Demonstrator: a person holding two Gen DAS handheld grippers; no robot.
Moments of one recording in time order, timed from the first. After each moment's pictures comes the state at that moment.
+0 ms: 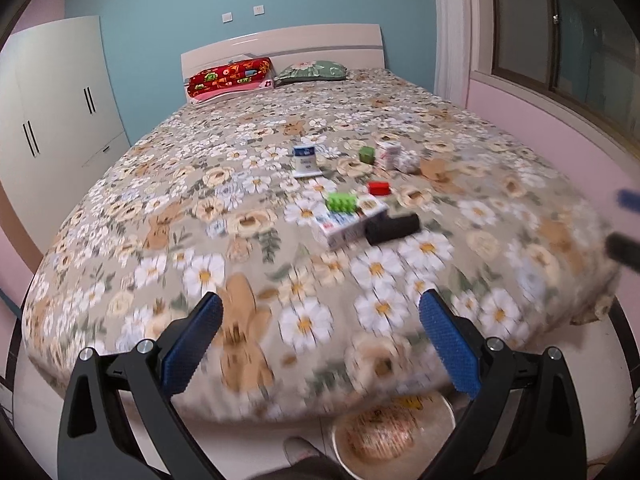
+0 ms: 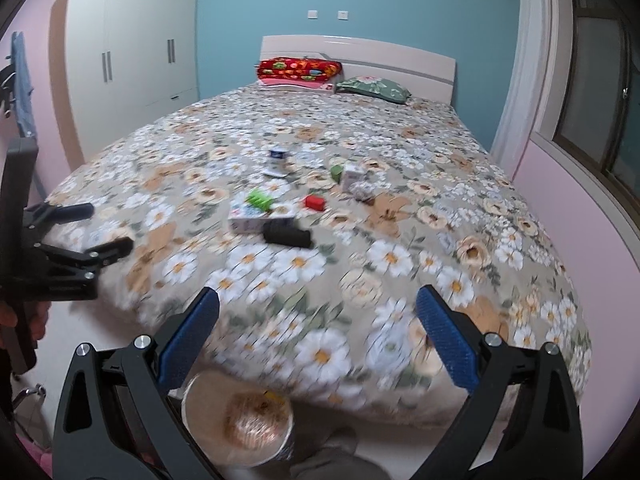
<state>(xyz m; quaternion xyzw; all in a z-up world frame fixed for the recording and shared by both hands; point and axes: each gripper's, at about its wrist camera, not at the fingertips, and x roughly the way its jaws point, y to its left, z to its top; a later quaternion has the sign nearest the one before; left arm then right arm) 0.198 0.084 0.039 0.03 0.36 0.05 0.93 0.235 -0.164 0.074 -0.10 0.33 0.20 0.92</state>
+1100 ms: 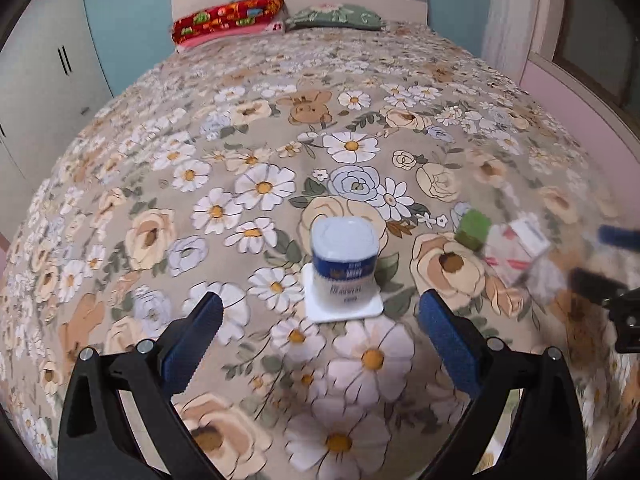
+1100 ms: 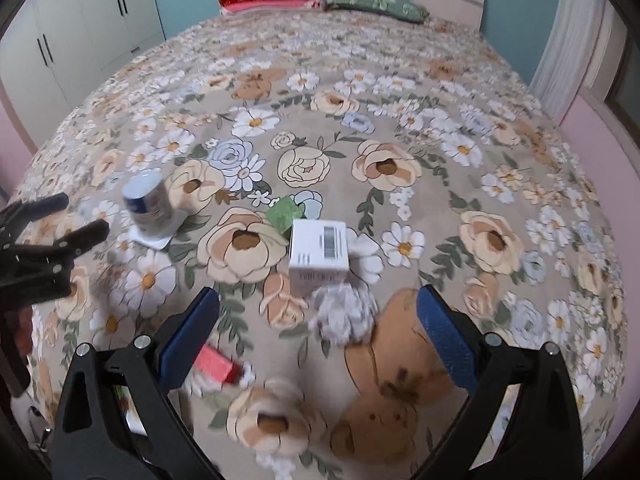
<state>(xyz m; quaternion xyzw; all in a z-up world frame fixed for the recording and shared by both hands) 0.577 0.164 -0.039 -0.02 0.46 0.07 0.88 0.656 -0.050 -0.037 -0.10 0.50 0.20 0.84</state>
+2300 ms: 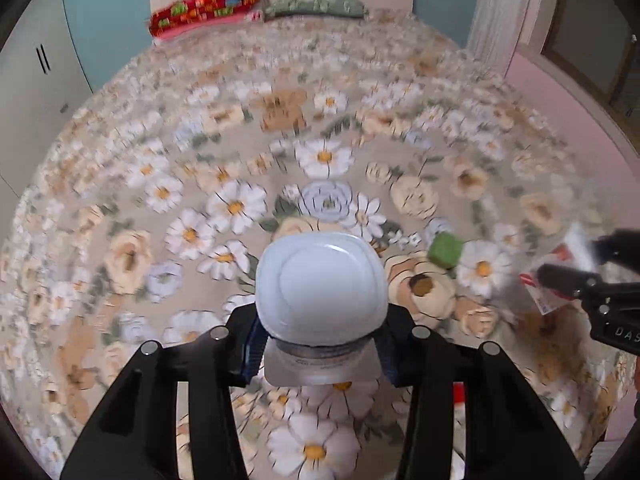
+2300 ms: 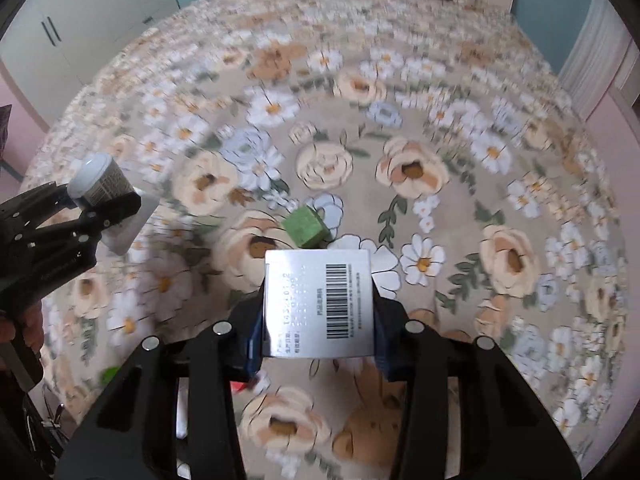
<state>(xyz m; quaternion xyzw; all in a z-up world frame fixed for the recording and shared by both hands) 0.599 0.152 0.005 -0.02 0.48 0.03 0.87 0.661 -0.033 0.010 -0.13 0.53 0.23 0.81</state>
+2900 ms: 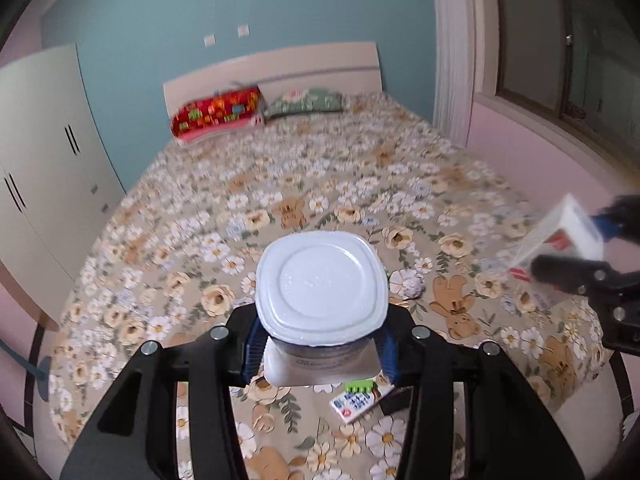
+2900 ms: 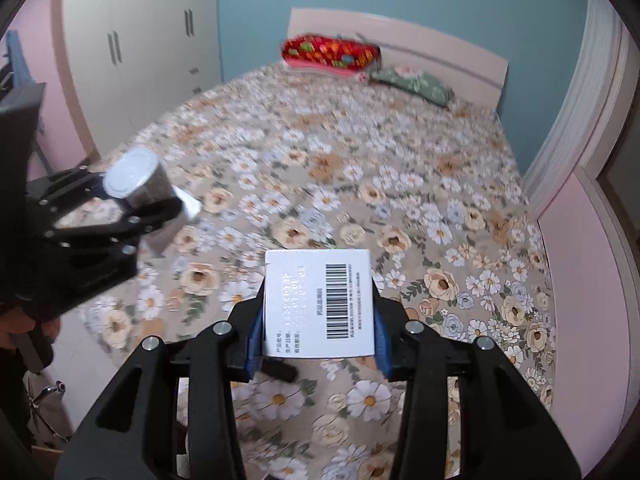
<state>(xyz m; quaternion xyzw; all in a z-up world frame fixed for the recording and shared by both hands) 0.396 0.096 0.222 0.05 0.35 0.03 0.93 0.429 -0.066 0.250 -0.15 0.38 0.27 0.87</state>
